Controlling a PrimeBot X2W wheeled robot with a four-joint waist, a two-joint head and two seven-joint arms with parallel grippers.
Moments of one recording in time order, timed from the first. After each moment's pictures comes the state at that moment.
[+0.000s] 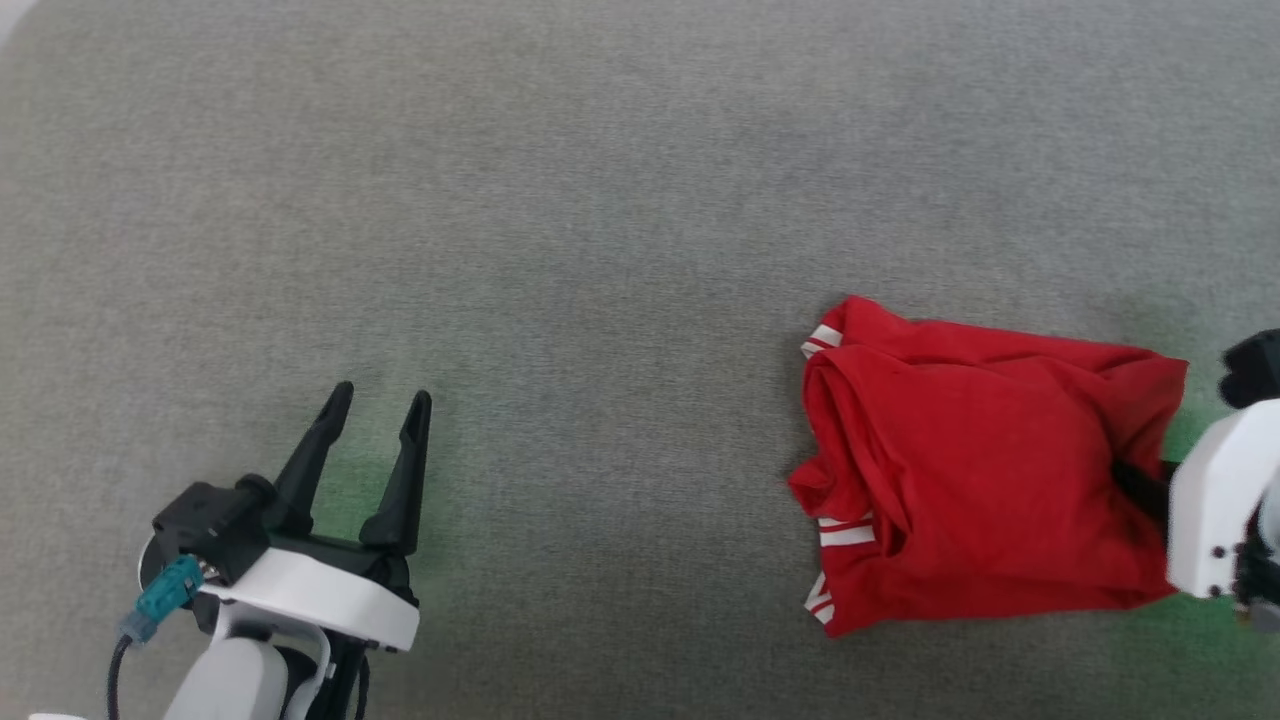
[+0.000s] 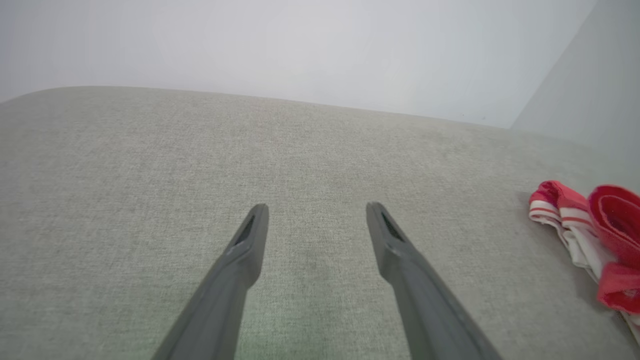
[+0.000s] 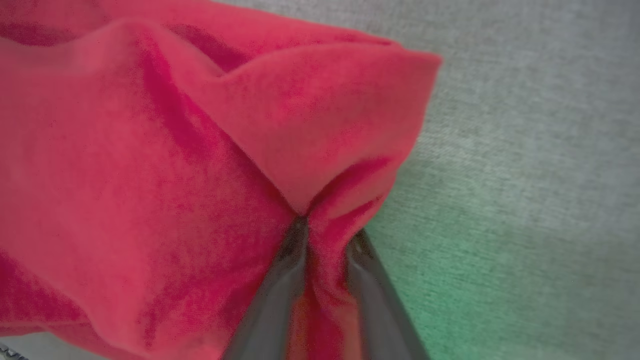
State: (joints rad) left arm -0.16 0.28 -0.22 0.17 -0.46 -0.13 -0.26; right arm -0.22 -0.43 -0.03 0.04 0.56 0.13 0.93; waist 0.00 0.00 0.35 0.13
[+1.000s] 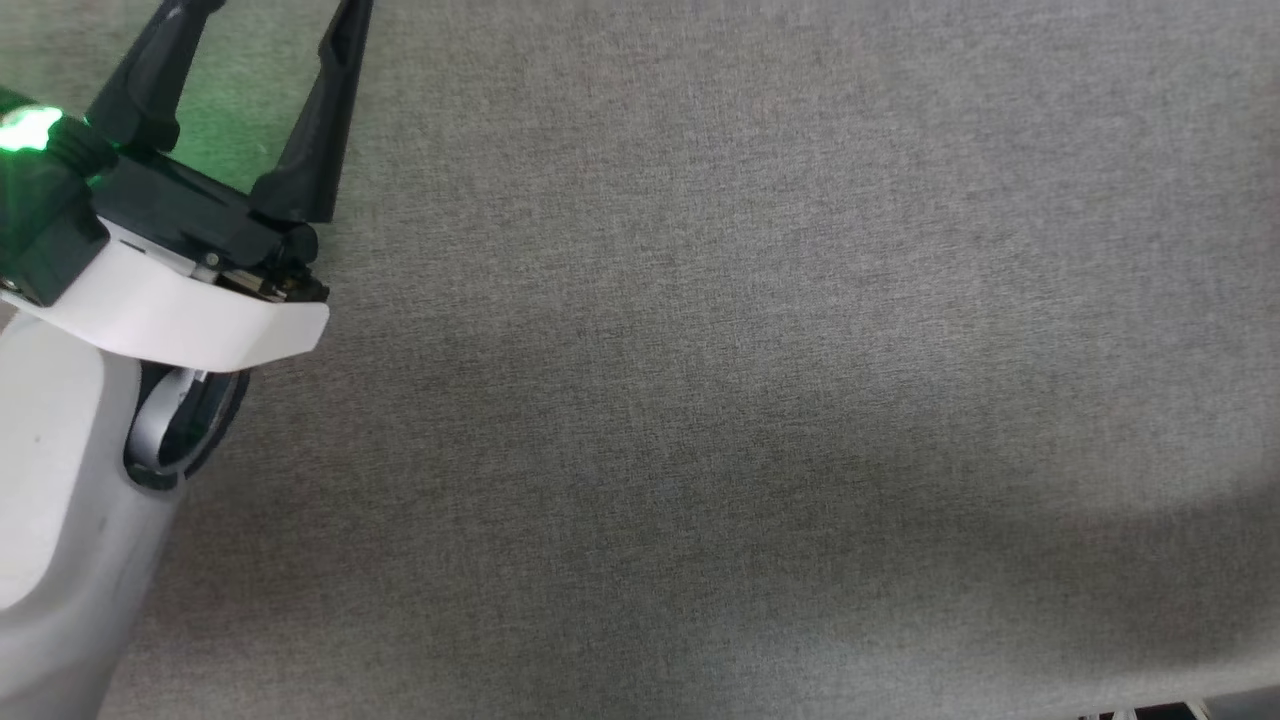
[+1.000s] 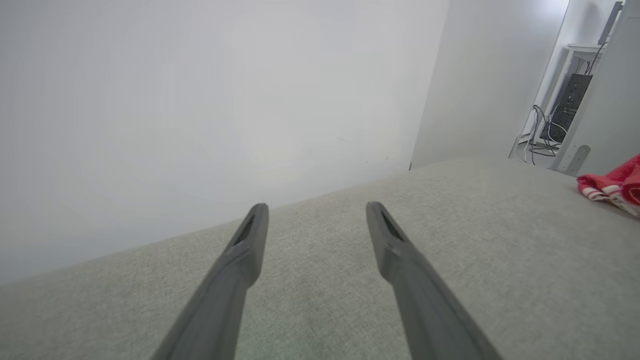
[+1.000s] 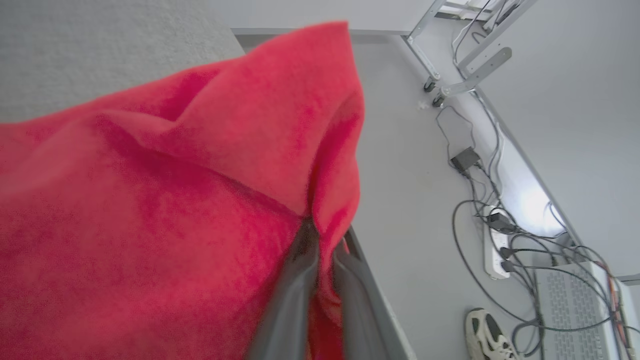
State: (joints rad) left arm -0.69 0.54 -0.36 0.01 -0.49 -0.13 -0.26; right arm -0.65 -0.37 -0.69 0.31 -0.06 0.13 0.42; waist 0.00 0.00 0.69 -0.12
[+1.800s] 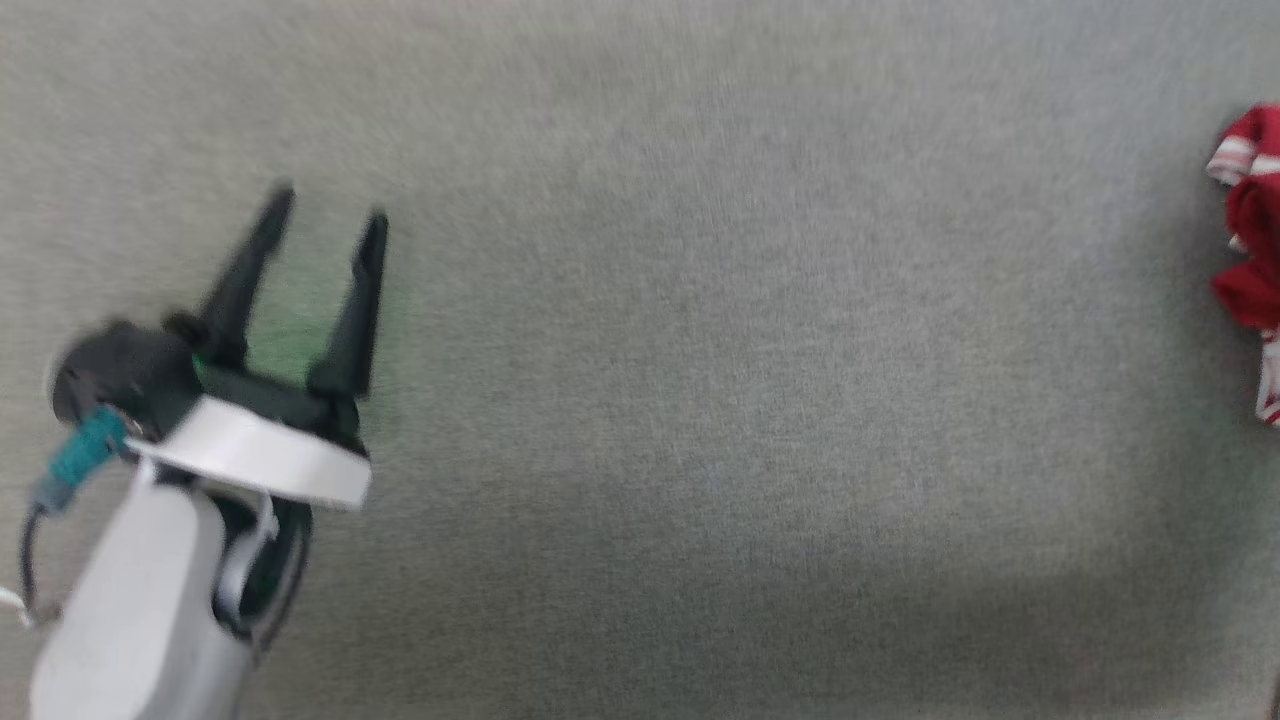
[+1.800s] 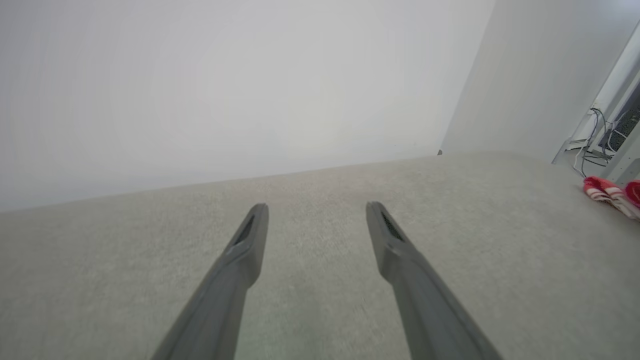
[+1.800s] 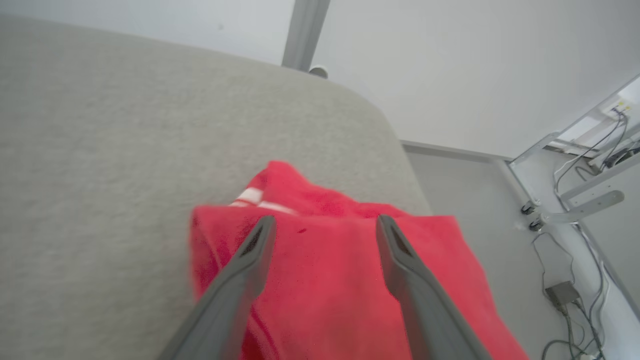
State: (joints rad) left arm -0.44 0.42 -0.27 0.13 -0.47 -0.13 -0.26; right arm -0.63 -0.34 -0.37 0.51 -0.08 0.13 0.09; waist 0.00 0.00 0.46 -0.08
